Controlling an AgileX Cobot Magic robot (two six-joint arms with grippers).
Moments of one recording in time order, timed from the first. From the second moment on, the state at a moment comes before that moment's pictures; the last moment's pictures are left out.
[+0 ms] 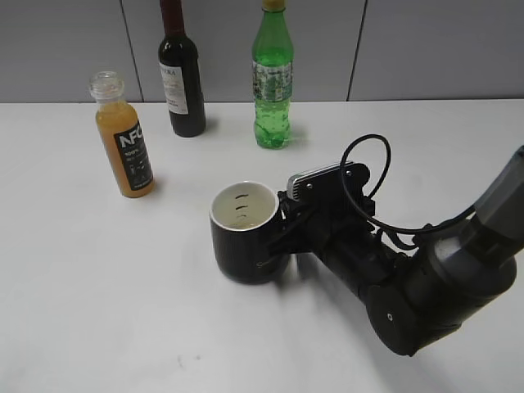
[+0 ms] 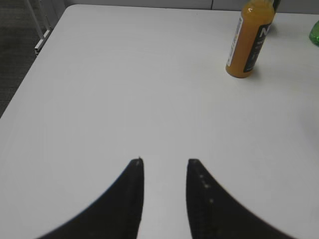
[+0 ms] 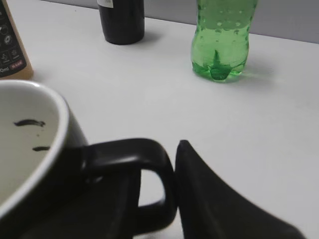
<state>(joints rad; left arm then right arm) -0.06 -0.01 -0.48 0.02 1.08 0.05 0.72 2.18 -0.67 0.34 -1.19 -0.03</state>
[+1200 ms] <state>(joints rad) -0.06 -0.01 -0.48 0.02 1.08 0.05 0.72 2.18 -0.61 0.35 -1.21 -0.03</state>
